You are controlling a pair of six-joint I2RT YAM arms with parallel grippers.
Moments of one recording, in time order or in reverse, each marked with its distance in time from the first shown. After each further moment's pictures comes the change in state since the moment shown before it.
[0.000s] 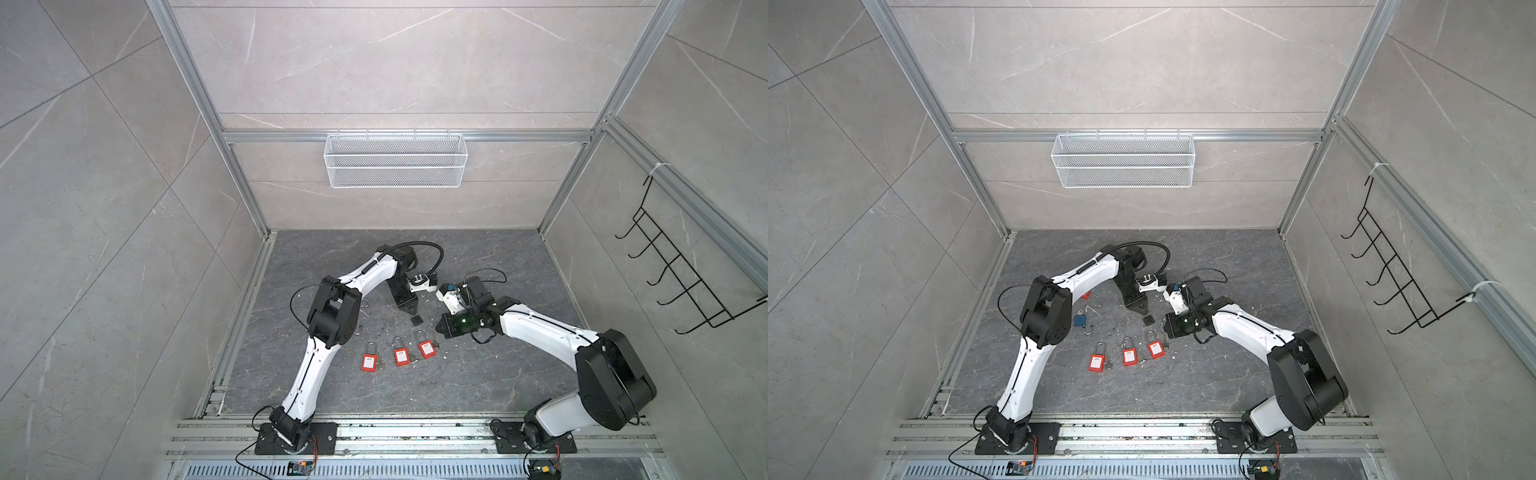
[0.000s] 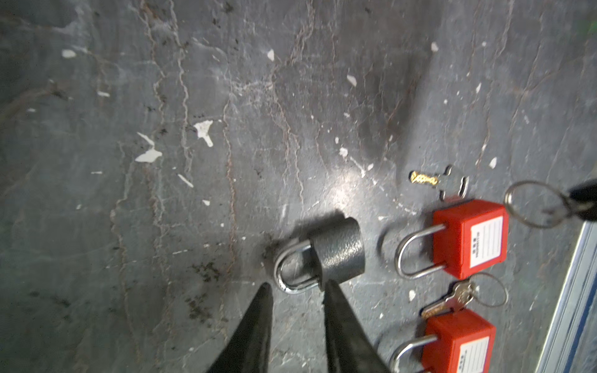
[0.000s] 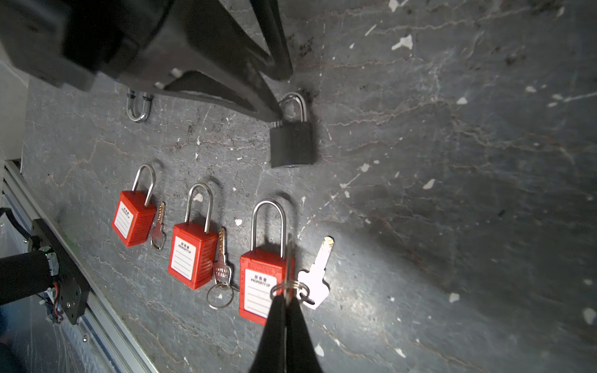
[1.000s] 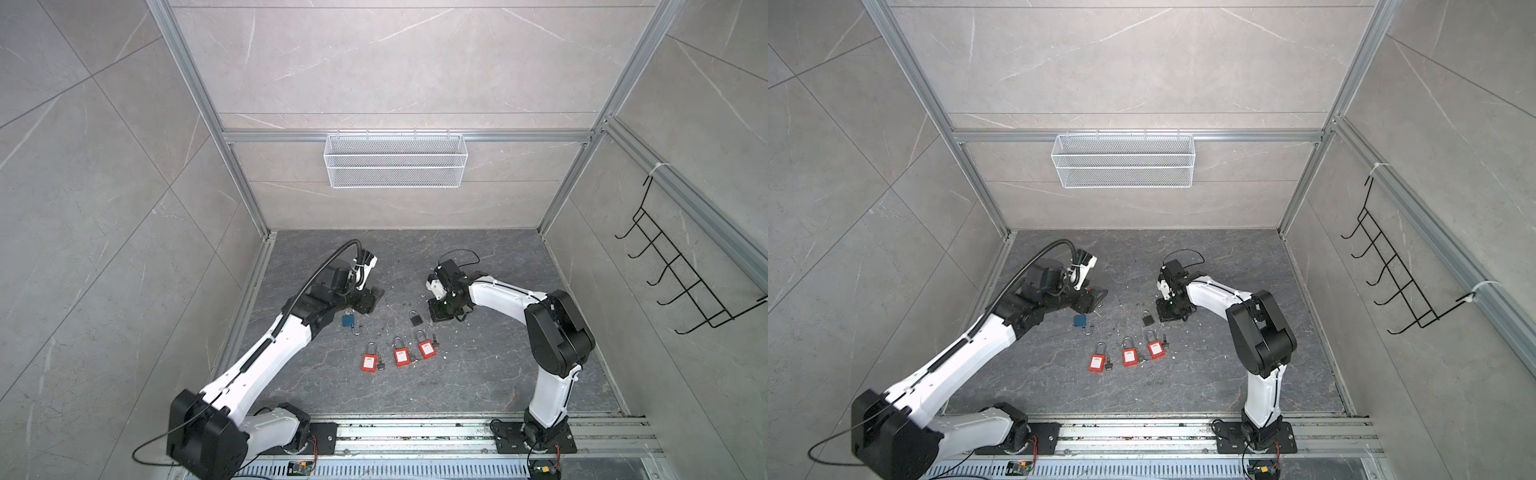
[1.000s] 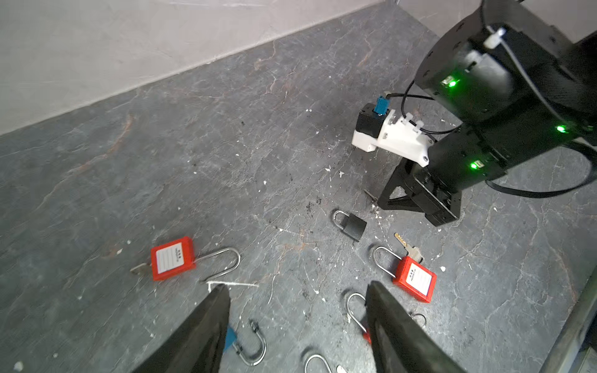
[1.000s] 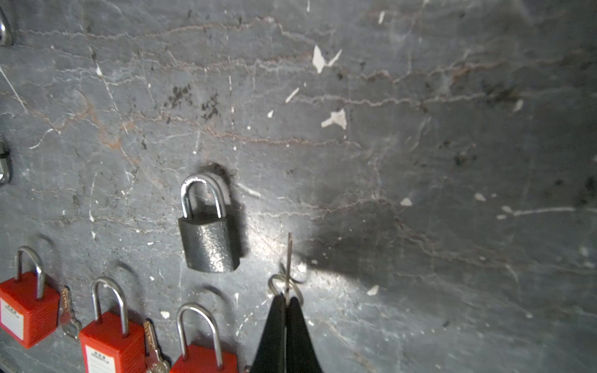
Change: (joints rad) left arm 0.116 -1.218 -1.036 0.712 -0.276 -0.681; right arm 0.003 0.387 0.391 -0.213 0.162 -0.040
